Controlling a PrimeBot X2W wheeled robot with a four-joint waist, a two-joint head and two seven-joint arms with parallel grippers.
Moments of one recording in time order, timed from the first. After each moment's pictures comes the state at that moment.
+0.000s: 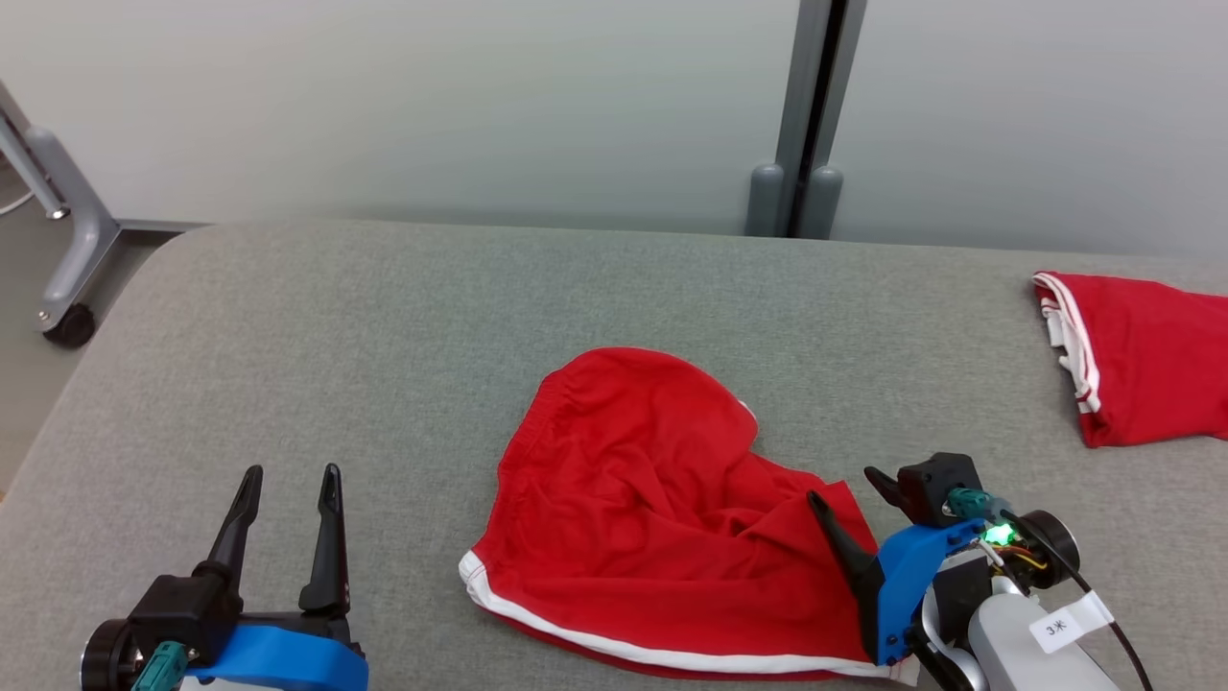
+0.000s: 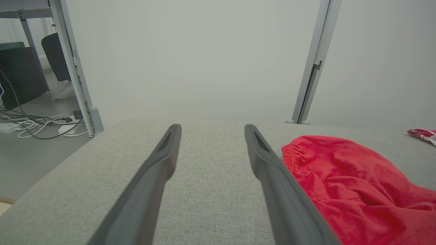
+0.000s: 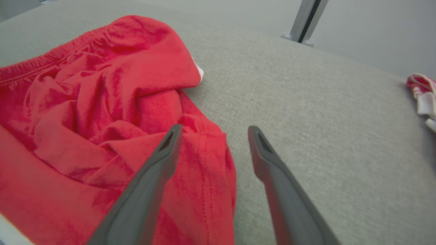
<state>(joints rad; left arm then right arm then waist) -0.01 0.20 -0.11 0.22 -0.27 -0.07 -0.26 -0.33 -0.15 0.28 0.58 0.17 0.13 0.03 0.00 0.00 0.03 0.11</state>
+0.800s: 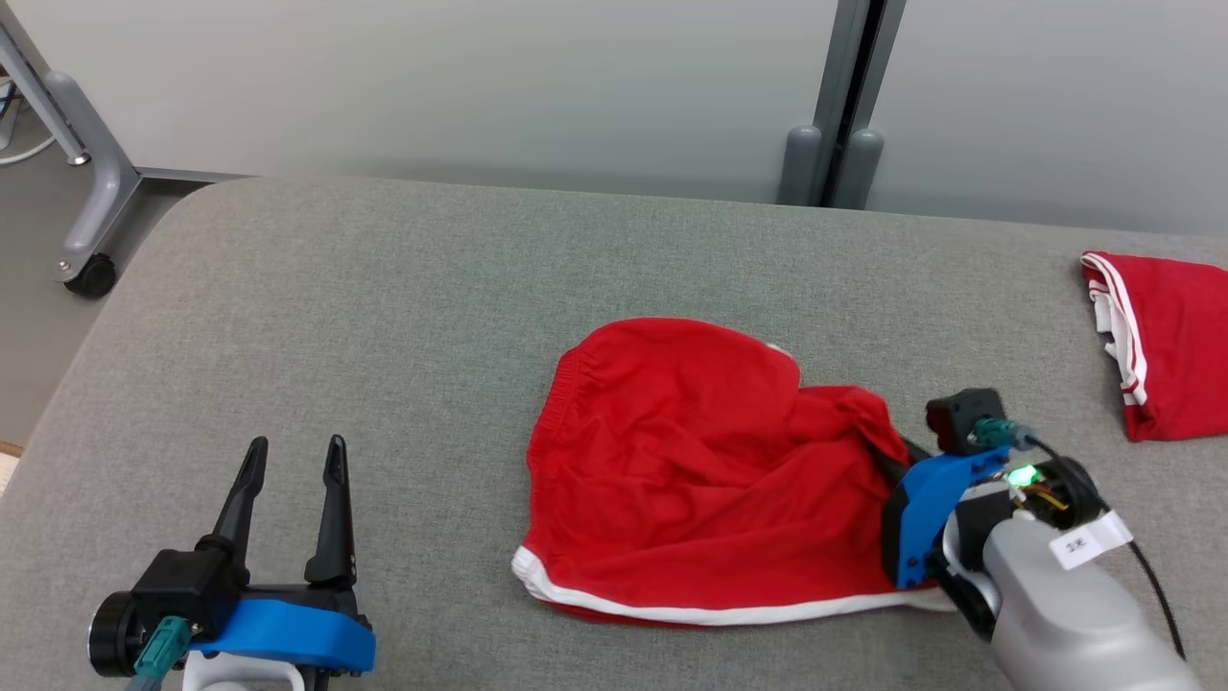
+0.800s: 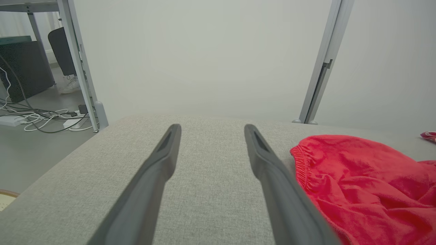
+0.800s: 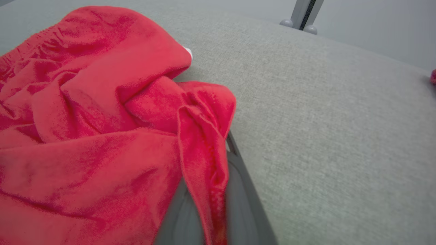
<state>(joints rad) -0.06 0.14 -0.05 0.25 -0.22 -0.12 -0.26 -0.59 -0.17 0.46 1.01 0.35 0.13 -0.10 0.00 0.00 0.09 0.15</state>
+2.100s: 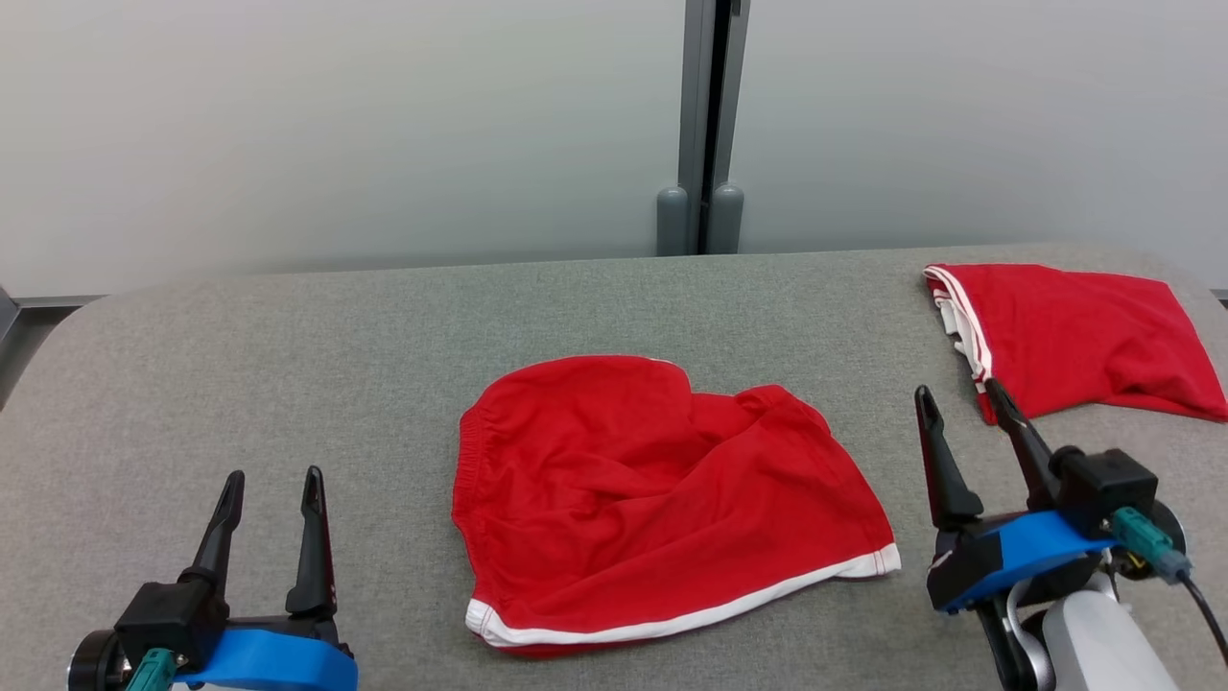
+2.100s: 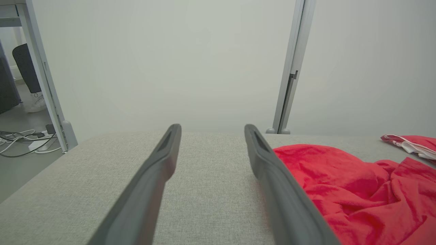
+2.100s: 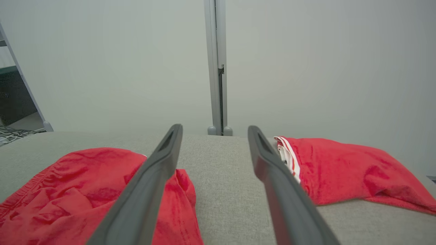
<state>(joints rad) -0.02 0.12 0.02 0.24 -0.17 -0.13 -0.26 -0.29 -0.12 0.04 0.44 0.17 0.13 -0.26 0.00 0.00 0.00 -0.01</state>
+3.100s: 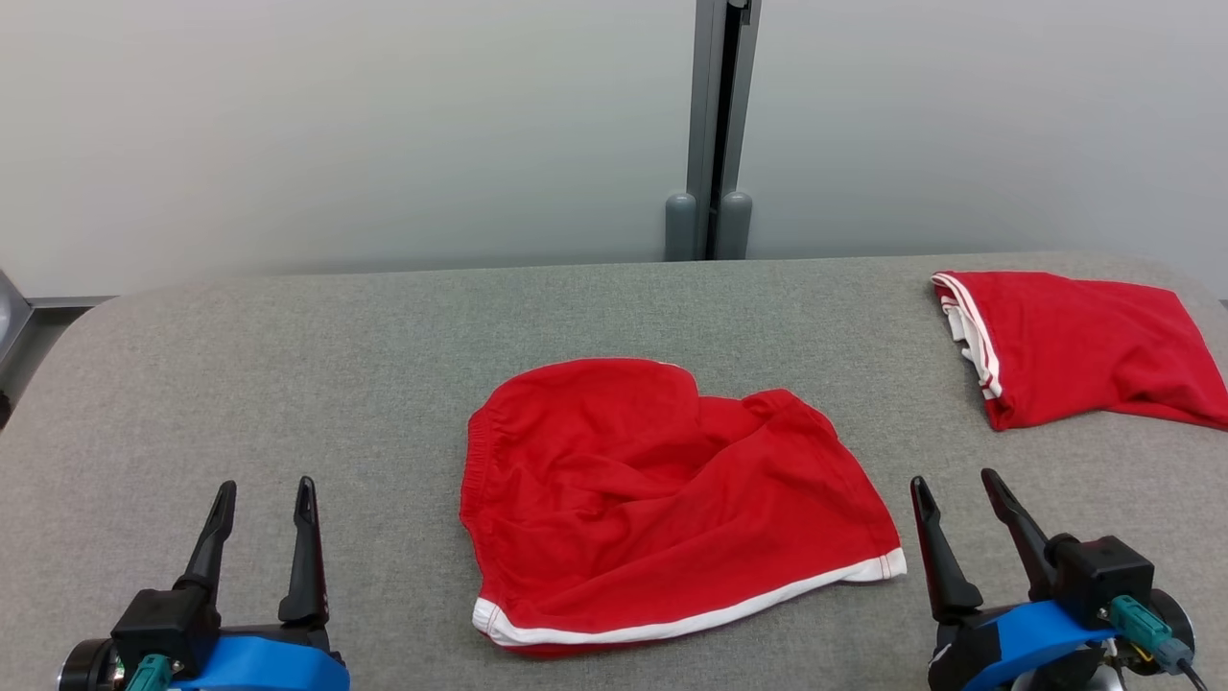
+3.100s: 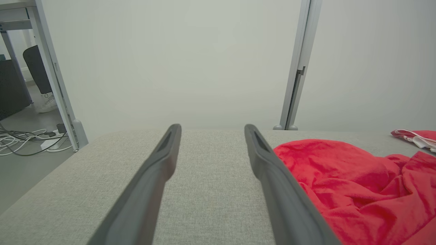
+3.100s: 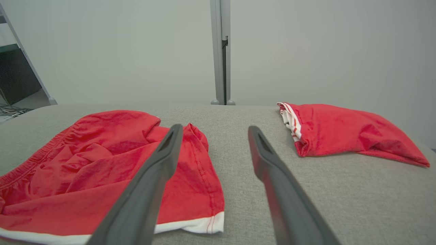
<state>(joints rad) -0.01 0.13 0.03 0.25 -0.16 -0.12 -0.26 -0.03 -0.05 -0.01 0.20 0.10 0.13 -0.15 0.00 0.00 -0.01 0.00</state>
